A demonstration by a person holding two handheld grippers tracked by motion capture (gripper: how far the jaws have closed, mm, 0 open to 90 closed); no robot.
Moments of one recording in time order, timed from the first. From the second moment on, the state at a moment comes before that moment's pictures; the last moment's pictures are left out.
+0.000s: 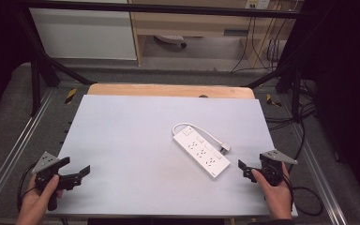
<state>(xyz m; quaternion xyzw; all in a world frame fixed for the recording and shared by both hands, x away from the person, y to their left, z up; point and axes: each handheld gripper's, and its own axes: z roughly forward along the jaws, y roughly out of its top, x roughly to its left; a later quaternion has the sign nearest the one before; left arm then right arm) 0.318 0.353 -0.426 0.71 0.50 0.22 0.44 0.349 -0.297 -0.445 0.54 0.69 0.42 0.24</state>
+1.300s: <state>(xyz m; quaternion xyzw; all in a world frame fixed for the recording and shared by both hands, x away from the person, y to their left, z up) 0.321 0.350 -0.427 0.72 0.50 0.22 0.44 0.344 -0.291 -0.427 0.53 0.69 0.43 0.22</state>
